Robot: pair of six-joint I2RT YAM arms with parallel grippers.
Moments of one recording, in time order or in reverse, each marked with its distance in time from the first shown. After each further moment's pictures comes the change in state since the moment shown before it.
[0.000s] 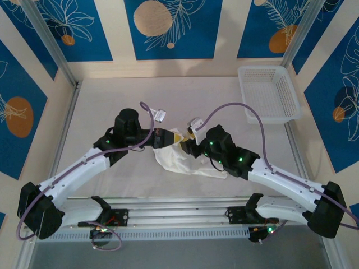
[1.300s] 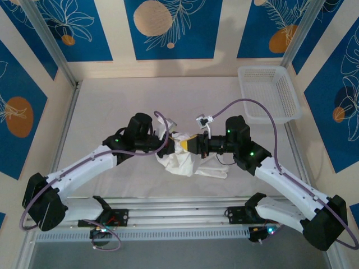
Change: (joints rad) left arm -0.068 0.071 0.030 -0.199 -0.203 0.430; right arm -0.253 -0.064 -0.001 0.081 -0.846 0.477
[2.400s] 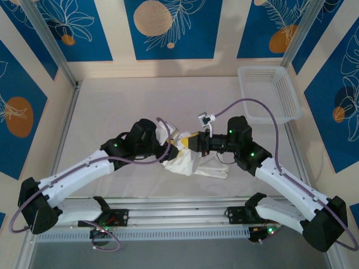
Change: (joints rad) left arm -0.136 -0.035 0.042 -0.167 -0.362 0.153; right arm -0.005 -0.008 -0.017 0.055 0.026 -0.001
